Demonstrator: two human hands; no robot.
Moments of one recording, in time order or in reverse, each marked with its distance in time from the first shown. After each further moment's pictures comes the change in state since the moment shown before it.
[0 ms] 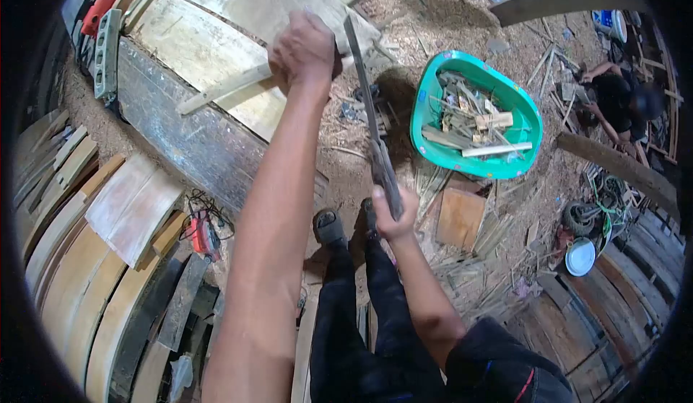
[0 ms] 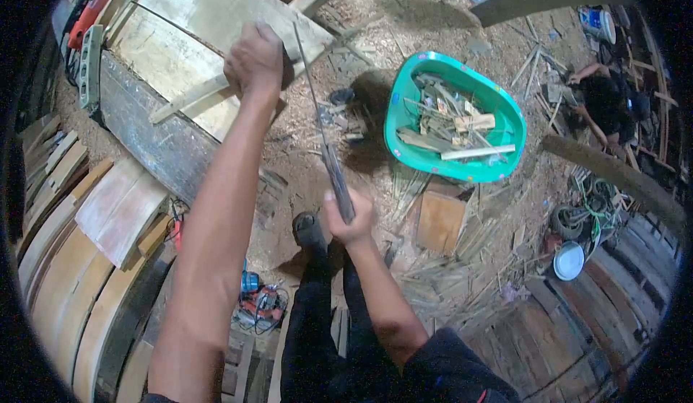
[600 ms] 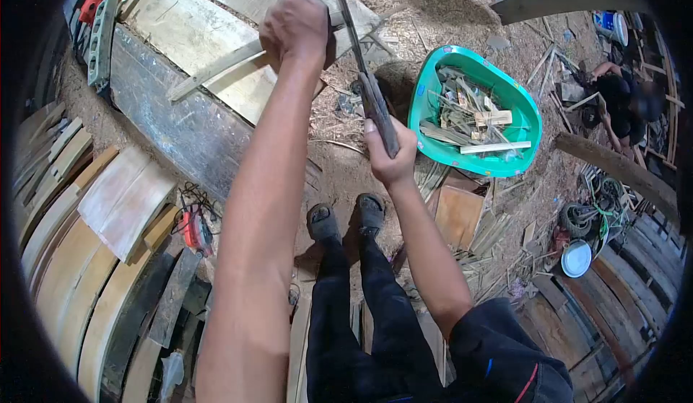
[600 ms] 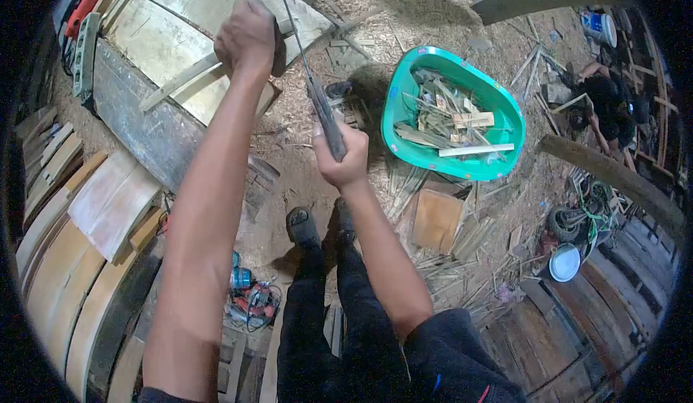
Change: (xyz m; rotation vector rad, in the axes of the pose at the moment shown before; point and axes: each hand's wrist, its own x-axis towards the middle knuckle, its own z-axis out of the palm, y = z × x) left_hand 0.001 -0.003 0.007 0.004 0.009 0.001; right_hand 0.063 0.020 0.009 0.004 -0.108 0.010
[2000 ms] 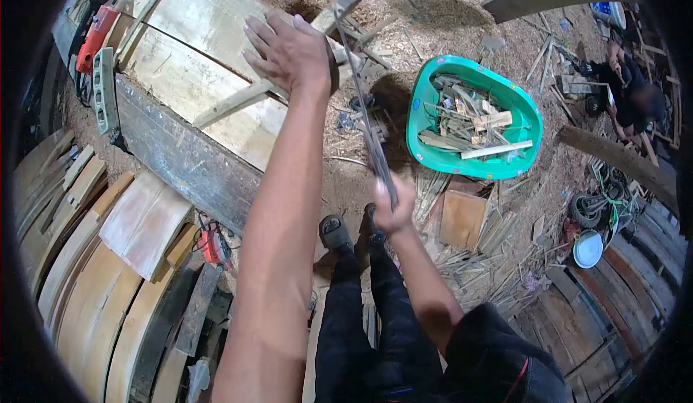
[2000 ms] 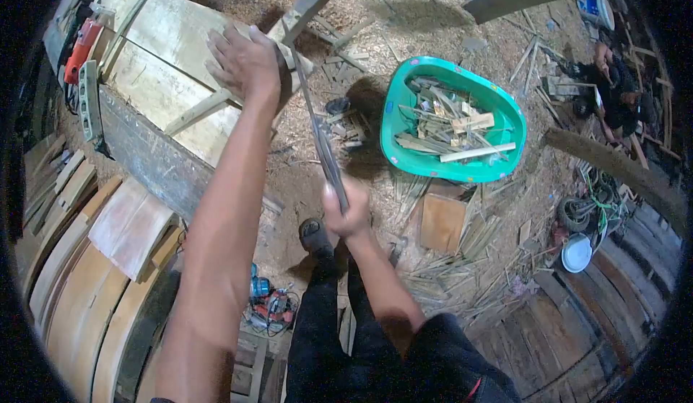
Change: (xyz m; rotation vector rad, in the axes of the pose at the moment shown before) left_hand 0.018 0.034 0.032 0.028 0.093 0.010; right_hand -0.015 -0.027 -0.017 0.023 0.162 -0.078
